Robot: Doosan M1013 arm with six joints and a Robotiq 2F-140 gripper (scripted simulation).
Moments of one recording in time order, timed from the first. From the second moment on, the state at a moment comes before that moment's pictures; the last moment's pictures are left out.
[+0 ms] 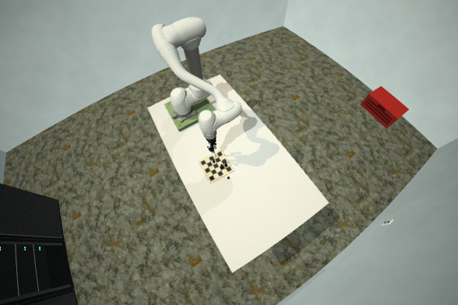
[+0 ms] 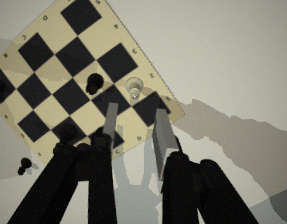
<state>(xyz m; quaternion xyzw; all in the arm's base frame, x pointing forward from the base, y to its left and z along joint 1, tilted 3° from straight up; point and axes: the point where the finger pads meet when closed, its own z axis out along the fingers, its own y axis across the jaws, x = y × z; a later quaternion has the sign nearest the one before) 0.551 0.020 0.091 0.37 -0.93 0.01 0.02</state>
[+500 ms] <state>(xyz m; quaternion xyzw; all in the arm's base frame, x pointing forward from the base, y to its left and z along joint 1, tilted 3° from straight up) 0.550 0.020 0.087 0.37 -0.93 0.01 0.02</state>
